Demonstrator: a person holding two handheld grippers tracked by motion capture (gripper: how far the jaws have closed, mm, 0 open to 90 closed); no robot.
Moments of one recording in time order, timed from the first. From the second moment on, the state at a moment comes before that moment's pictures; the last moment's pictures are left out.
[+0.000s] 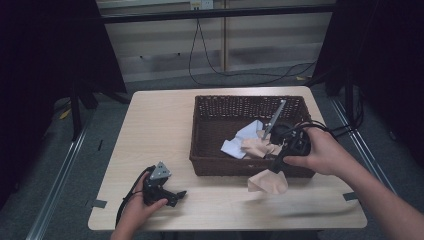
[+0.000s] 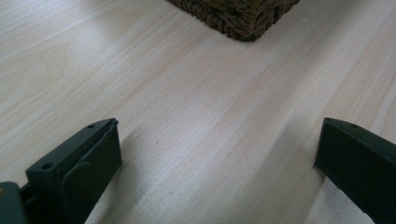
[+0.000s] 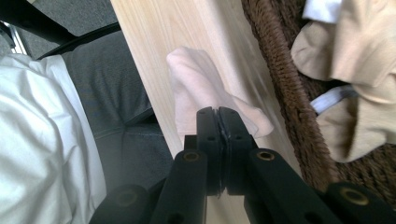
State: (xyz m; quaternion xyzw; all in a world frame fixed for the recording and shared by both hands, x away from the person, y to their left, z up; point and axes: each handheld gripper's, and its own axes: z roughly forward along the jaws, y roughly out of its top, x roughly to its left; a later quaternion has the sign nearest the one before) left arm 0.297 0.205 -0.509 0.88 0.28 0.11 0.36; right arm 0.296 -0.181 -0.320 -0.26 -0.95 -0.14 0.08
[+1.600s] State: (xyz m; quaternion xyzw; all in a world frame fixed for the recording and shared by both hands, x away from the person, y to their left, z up) left arm 0.297 0.204 -0.509 0.88 0.29 0.11 0.36; right arm 0.358 -0.194 -0.323 -0.36 -0.92 -0.17 -0.02
